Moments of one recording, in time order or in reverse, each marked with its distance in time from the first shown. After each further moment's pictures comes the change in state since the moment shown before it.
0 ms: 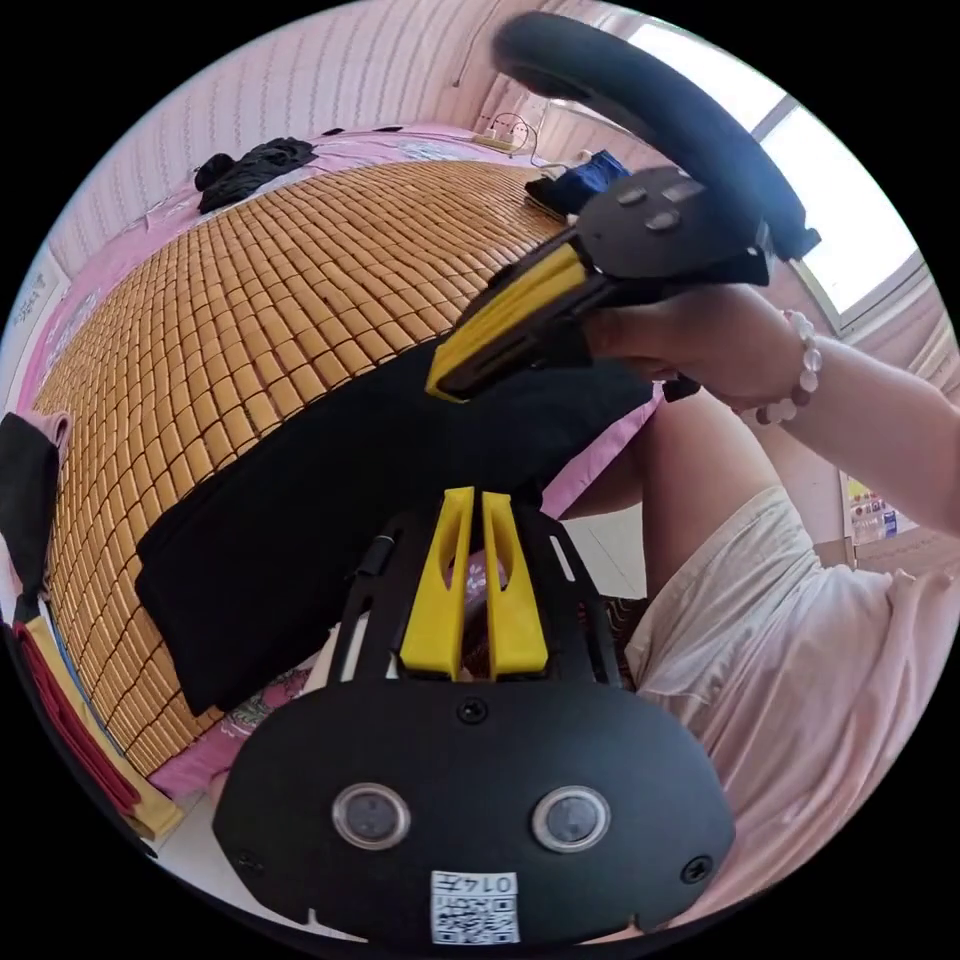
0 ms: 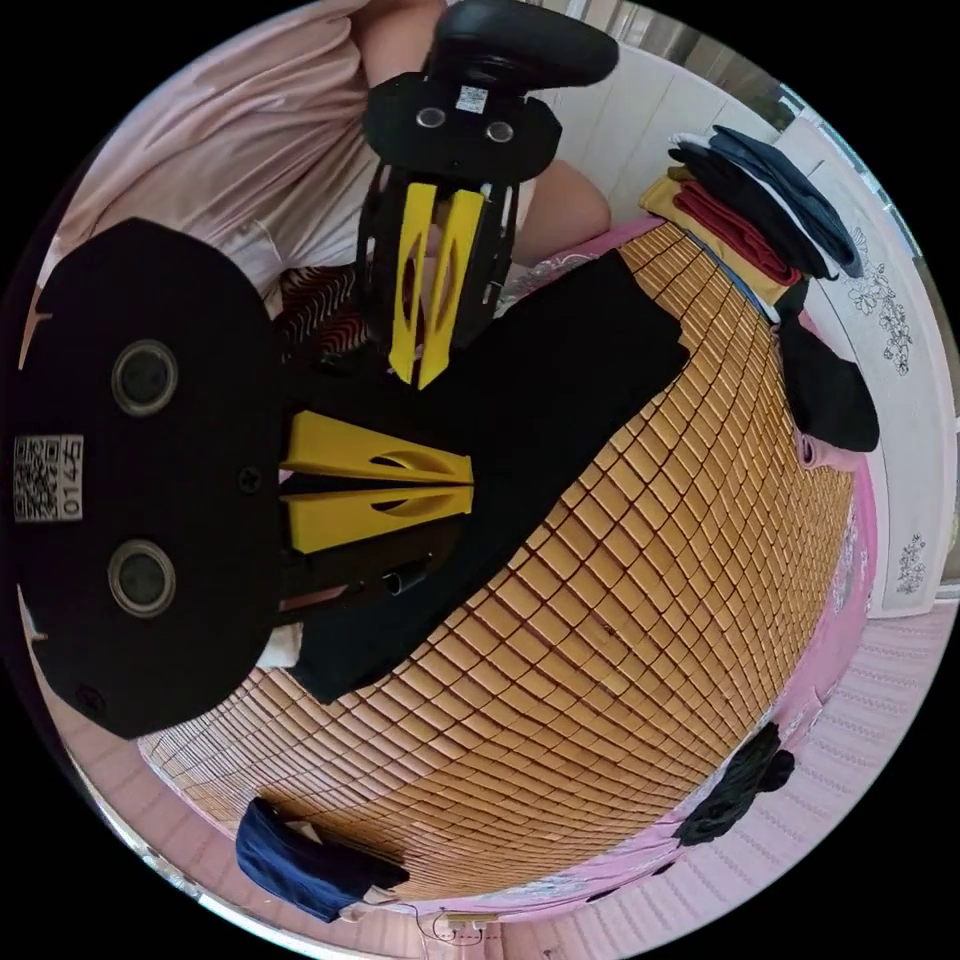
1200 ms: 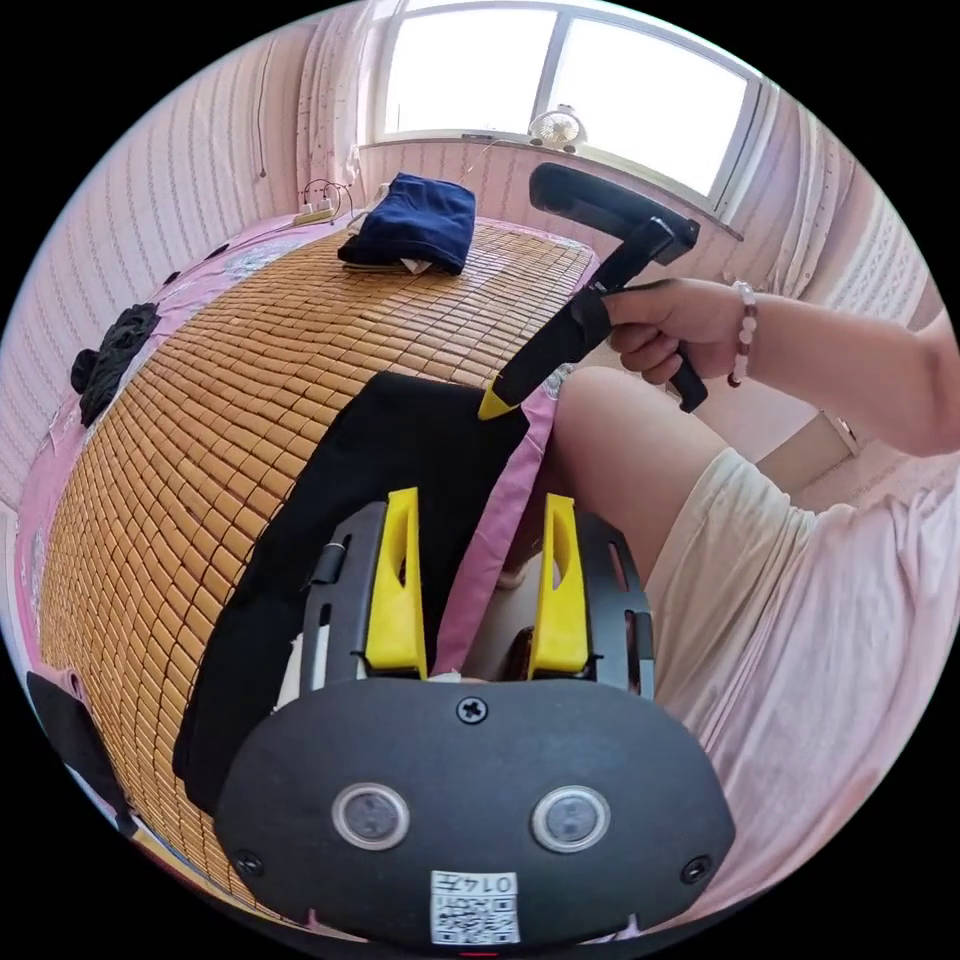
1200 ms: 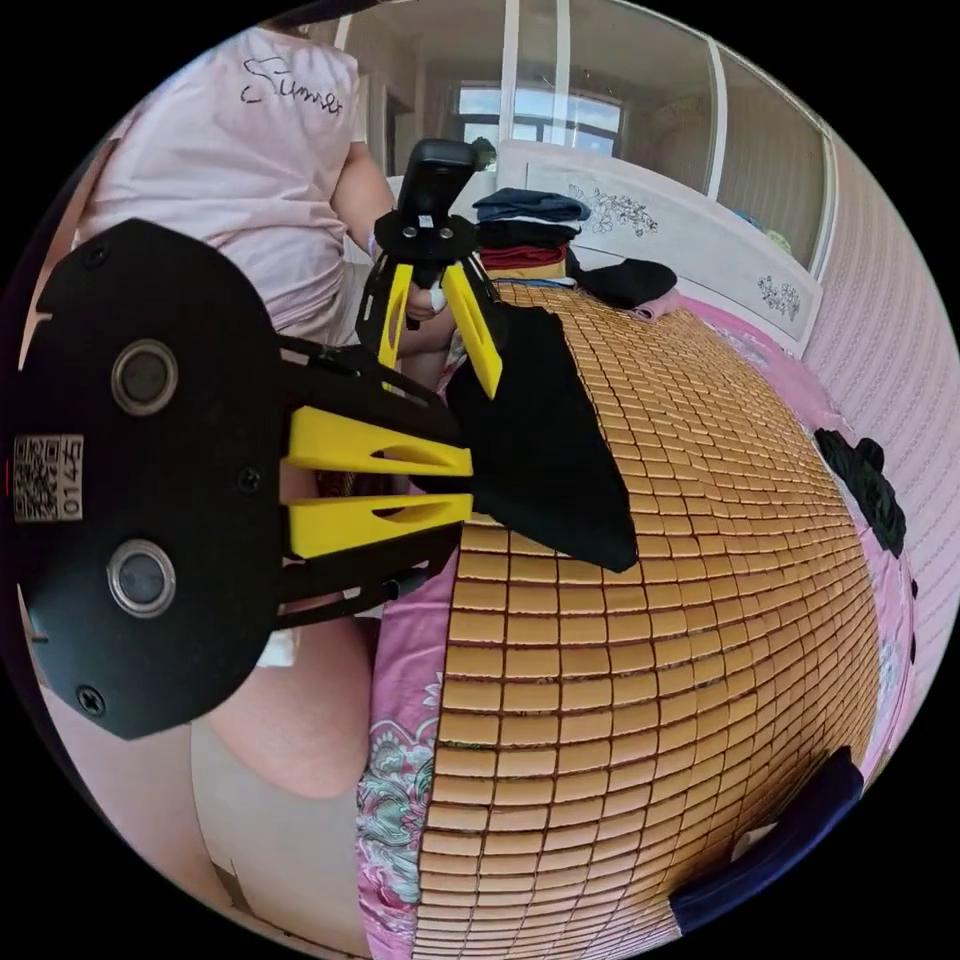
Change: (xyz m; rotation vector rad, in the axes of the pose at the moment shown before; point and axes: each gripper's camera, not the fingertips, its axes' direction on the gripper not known) left arm 0.164 0.039 0.048 0.106 0.036 0.452; right arm 0.290 0.272 -0.057 0.264 -0.530 0.655
